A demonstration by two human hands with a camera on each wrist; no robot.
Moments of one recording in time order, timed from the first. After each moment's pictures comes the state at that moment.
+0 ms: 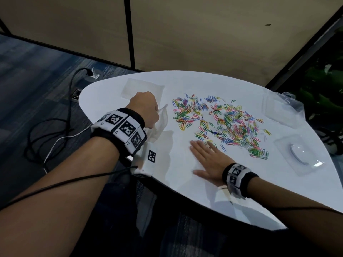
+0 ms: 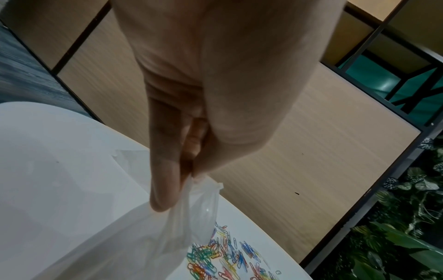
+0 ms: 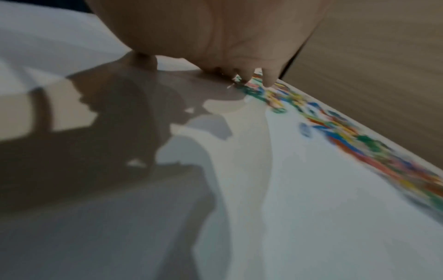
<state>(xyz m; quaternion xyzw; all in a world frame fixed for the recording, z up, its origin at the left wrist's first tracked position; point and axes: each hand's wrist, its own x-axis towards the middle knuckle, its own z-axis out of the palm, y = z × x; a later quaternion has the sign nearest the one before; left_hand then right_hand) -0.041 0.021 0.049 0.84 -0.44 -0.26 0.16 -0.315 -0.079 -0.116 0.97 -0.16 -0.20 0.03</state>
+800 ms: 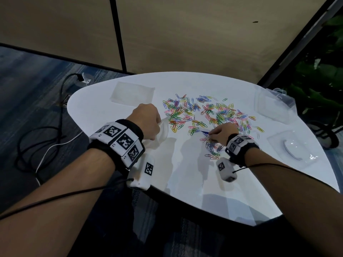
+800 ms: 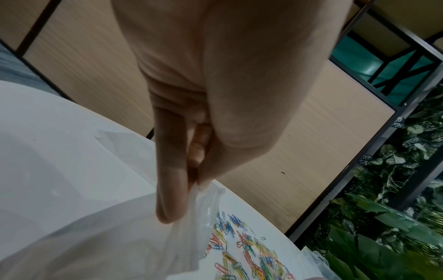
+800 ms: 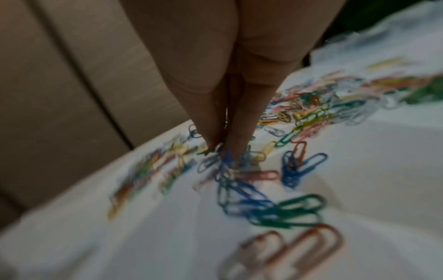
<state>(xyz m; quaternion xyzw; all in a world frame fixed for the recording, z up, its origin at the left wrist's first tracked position) -0.068 0.009 0.035 0.82 -0.47 -0.30 0.14 -0.300 -0.170 -0.070 0.74 -0.60 0.01 -0.30</state>
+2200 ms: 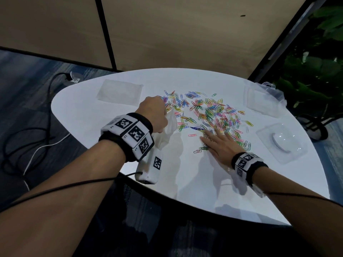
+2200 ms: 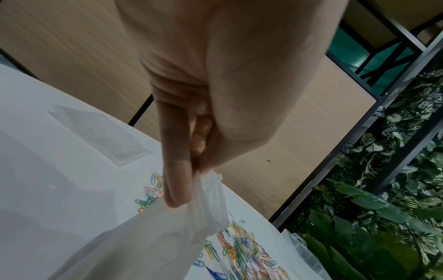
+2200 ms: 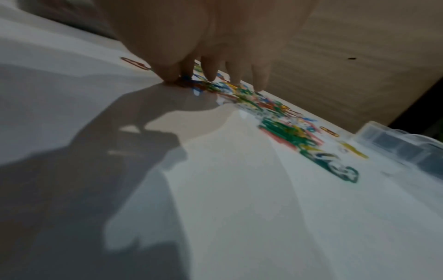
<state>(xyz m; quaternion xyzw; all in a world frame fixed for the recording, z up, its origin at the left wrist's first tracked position) -0.117 -0.025 0.041 0.81 -0.50 -0.27 0.15 -0.387 -0.143 -0.102 0.92 -0.32 -0.21 0.01</state>
